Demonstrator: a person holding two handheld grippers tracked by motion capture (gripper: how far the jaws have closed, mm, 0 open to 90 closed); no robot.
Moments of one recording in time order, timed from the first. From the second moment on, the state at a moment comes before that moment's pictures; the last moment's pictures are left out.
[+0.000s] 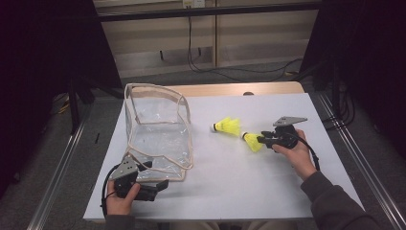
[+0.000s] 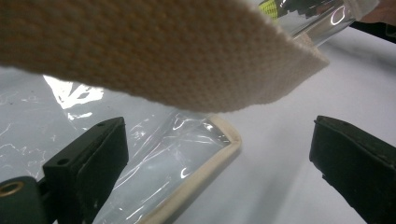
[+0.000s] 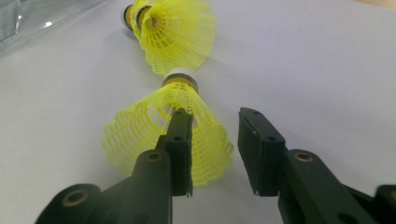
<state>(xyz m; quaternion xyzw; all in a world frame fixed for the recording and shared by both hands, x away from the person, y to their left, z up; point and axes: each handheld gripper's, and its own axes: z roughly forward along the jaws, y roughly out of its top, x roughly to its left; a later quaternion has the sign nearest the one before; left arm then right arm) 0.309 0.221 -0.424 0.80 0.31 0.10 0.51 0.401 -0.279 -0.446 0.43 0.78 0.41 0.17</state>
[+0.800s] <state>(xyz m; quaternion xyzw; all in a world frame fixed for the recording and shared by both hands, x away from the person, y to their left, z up) 0.309 0.219 -0.424 0.80 0.31 0.10 0.51 0.375 -0.286 -0.433 0.44 0.77 0.43 0.18</state>
